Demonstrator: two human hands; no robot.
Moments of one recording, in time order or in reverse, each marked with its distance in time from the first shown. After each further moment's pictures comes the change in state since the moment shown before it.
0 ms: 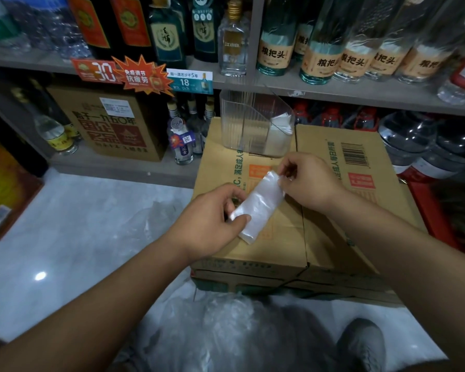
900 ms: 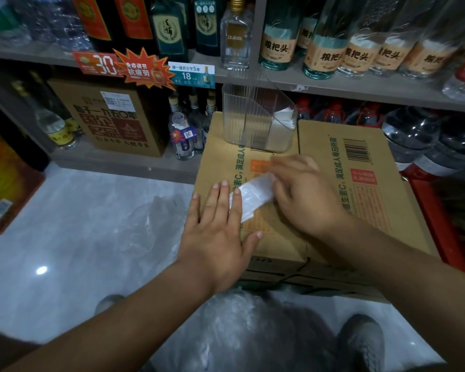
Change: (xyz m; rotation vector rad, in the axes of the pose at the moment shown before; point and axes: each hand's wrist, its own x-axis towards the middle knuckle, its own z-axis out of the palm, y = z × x) left_hand -0.033 -0.001 0.037 0.889 -0.070 -0.036; right_hand -0.041 -0.011 0.014 -0.169 0.122 -0.266
